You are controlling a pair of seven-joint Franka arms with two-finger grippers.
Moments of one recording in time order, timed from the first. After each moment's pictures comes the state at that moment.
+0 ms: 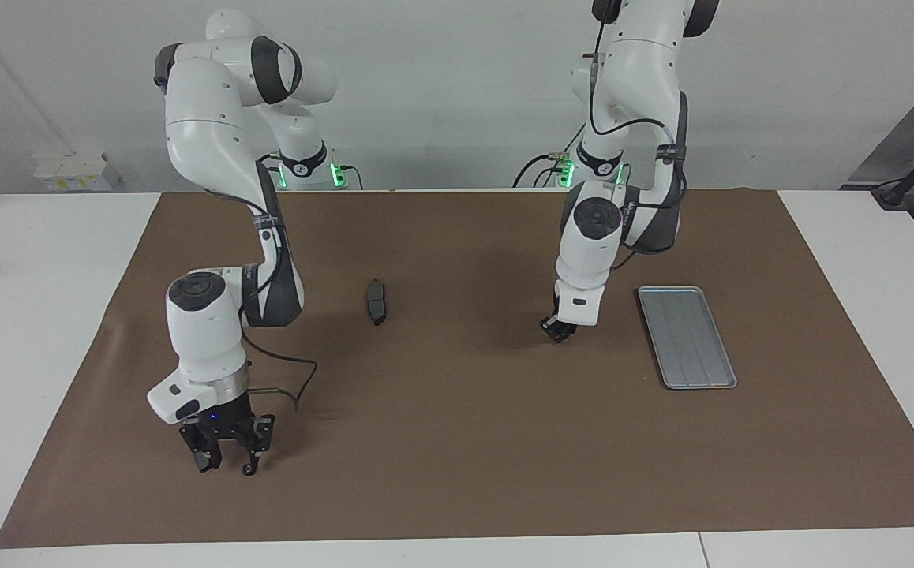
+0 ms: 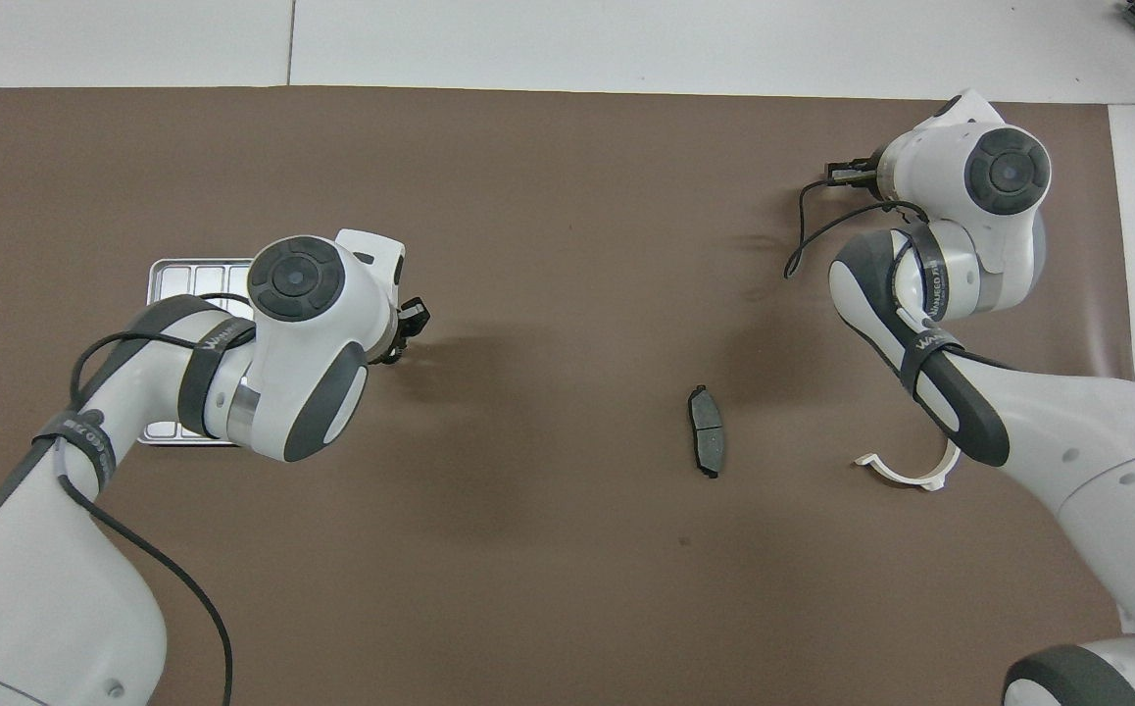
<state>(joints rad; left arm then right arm) -0.40 0.29 0.02 -1.95 0.06 2.24 -0.88 -0.02 0.72 0.04 -1.48 -0.24 2.61 0.17</state>
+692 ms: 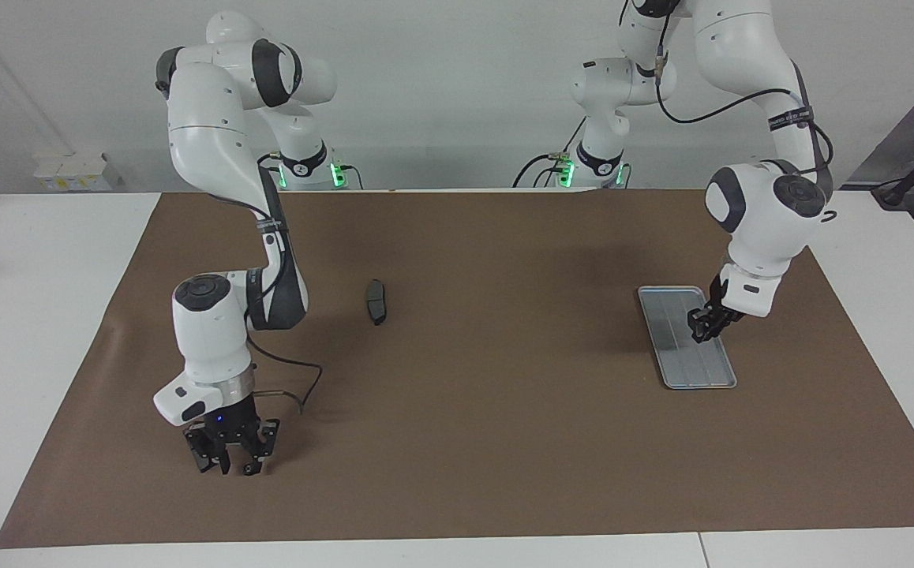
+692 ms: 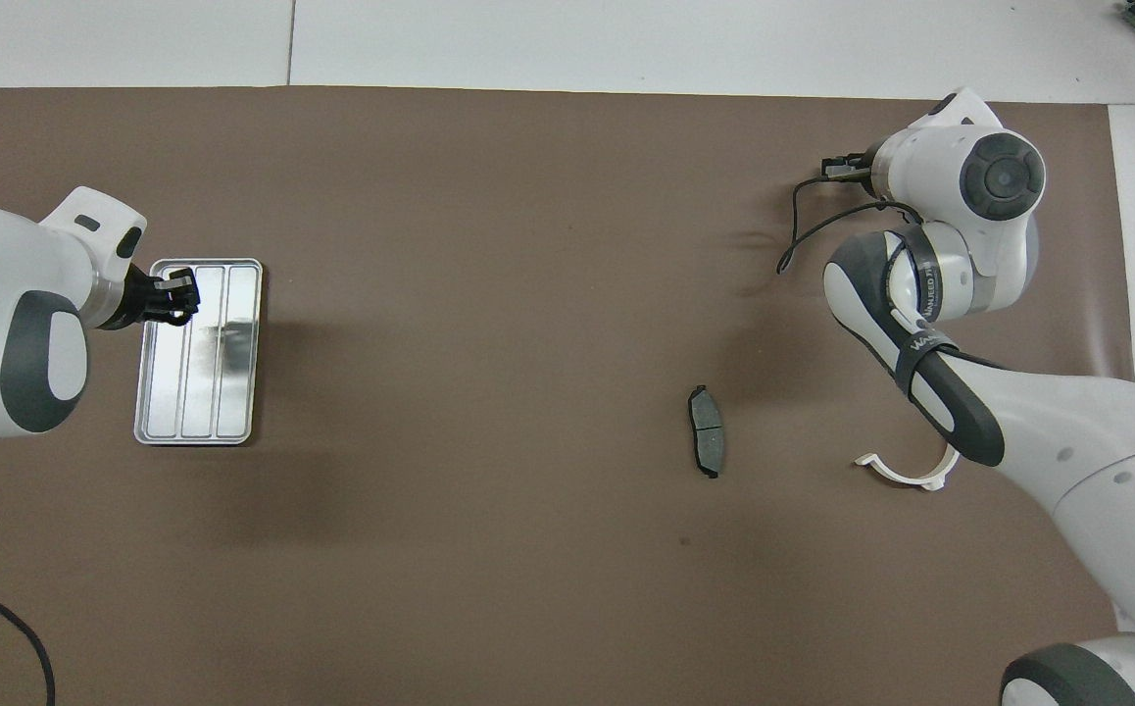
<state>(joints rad) -0.02 0.24 0.03 -2.00 0.01 2.35 -0.23 -0.02 0.73 0.05 -1.48 -0.24 2.65 0.17</state>
